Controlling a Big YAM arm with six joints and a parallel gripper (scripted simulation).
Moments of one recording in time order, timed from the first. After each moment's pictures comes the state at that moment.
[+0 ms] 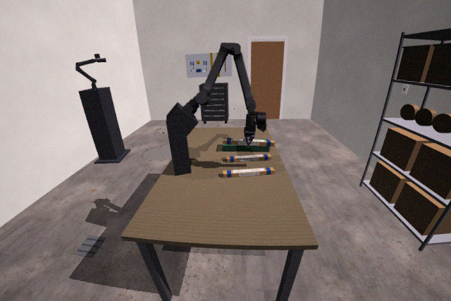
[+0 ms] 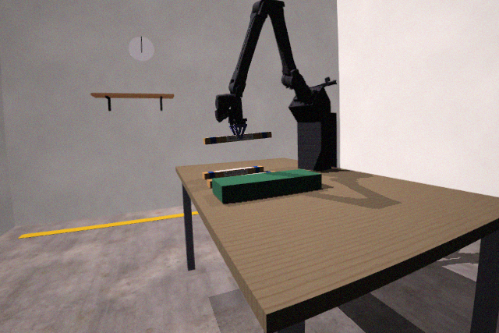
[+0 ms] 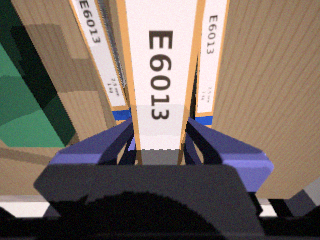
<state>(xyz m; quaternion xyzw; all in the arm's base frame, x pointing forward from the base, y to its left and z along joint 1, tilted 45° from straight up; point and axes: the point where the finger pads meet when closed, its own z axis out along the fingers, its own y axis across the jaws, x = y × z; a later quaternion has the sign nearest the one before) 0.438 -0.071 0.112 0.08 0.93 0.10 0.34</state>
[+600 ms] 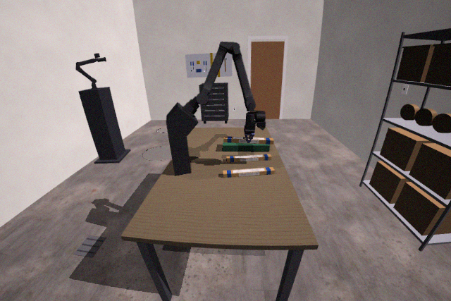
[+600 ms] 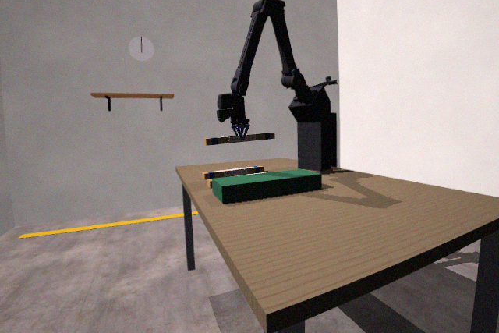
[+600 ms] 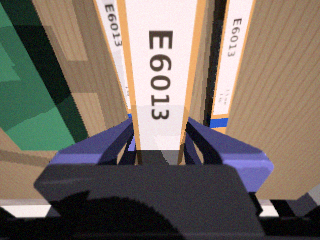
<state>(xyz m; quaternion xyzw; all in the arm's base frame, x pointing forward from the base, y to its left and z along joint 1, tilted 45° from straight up) 0.445 -0.034 0.120 0.08 0.93 0.10 0.35</state>
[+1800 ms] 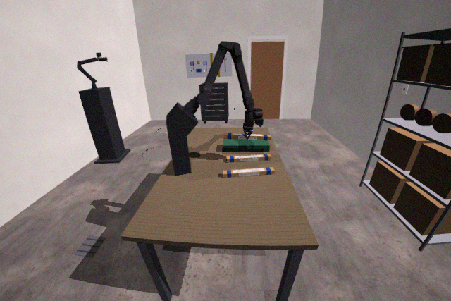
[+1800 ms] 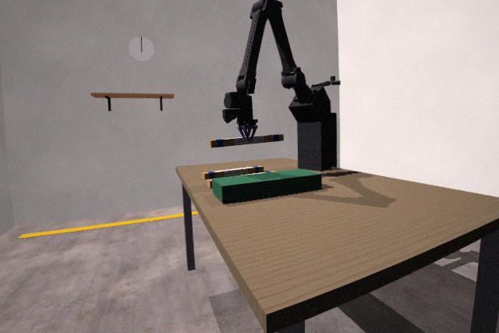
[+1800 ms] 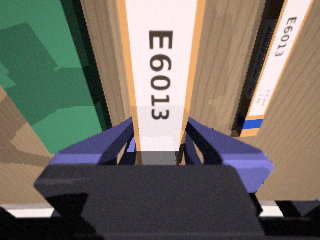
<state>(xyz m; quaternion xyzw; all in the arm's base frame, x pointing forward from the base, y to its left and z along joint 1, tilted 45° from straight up) 0.455 0.044 0.133 0.08 0.93 0.09 0.35</state>
